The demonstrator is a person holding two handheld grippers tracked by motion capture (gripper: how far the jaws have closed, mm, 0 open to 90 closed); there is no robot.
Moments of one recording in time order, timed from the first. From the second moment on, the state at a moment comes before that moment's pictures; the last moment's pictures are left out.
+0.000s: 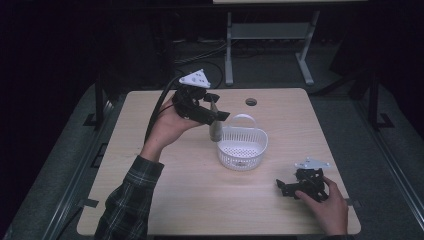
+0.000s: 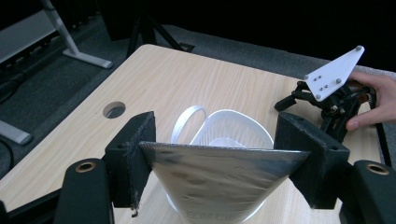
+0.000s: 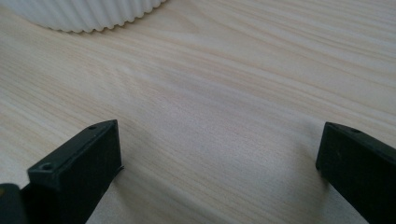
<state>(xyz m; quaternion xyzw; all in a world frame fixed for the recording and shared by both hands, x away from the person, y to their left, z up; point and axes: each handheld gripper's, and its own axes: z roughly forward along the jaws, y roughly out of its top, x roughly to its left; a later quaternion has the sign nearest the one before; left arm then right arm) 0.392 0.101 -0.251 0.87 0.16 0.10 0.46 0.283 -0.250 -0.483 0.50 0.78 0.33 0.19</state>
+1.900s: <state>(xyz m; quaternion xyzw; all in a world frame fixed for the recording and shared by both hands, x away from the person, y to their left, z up) 0.397 0.073 -0.298 0.87 0.15 0.10 0.46 0.283 -0.250 -0.483 0.50 0.78 0.33 0.19</state>
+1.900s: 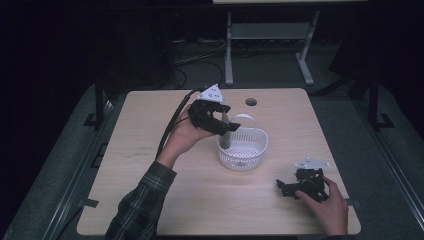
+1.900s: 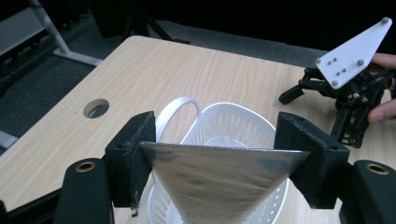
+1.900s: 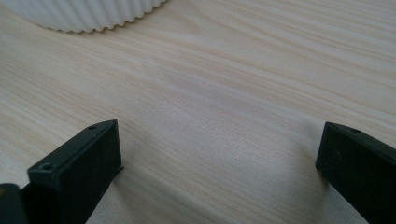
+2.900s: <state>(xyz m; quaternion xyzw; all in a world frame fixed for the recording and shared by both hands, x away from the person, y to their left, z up) 0.396 0.068 -0.334 0.88 0.16 0.10 0.45 0.283 -0.250 -0.483 0.50 0.78 0.33 0.19</state>
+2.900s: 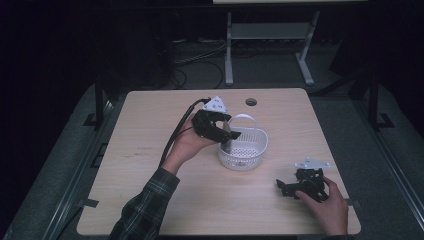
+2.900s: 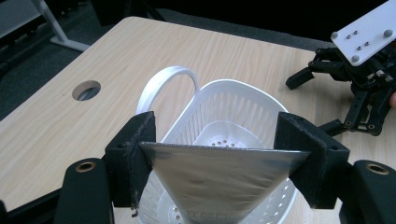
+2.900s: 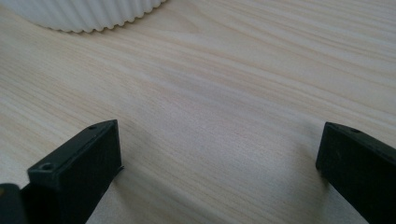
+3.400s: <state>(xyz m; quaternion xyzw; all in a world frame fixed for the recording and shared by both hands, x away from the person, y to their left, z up) 0.395 0.065 -0.350 0.88 0.16 0.10 0.43 0.283 -0.250 -0.484 0.50 0.78 0.32 0.19</state>
